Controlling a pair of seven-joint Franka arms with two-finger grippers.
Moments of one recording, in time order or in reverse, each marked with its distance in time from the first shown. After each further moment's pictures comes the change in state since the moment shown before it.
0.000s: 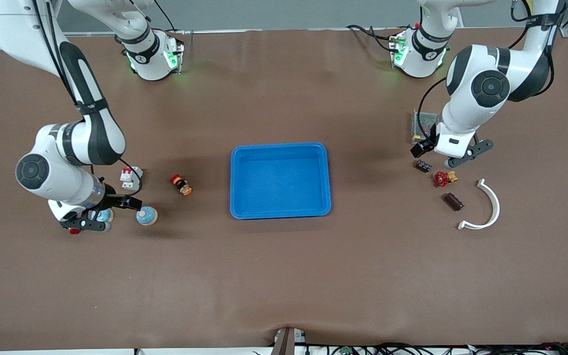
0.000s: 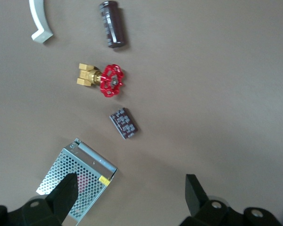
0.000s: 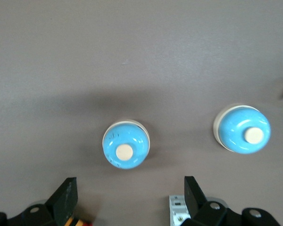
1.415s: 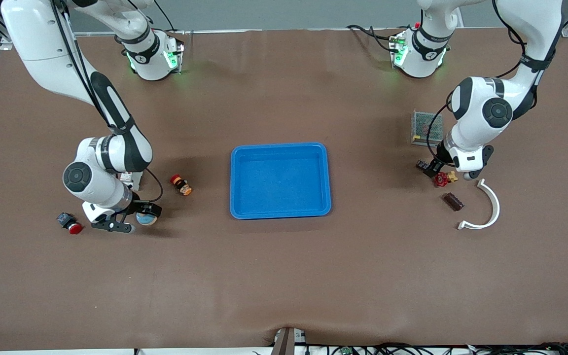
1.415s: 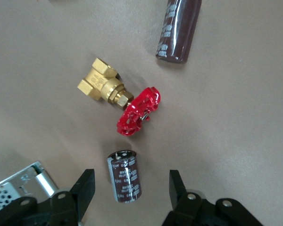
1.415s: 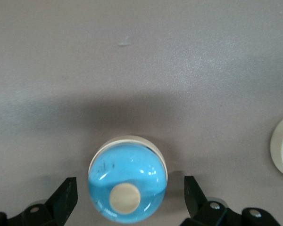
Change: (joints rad) left arm 0.143 0.231 -0.003 -0.115 0.000 0.413 -0.262; right arm 0.032 0.152 -0.006 -0.064 0.002 0.265 0.043
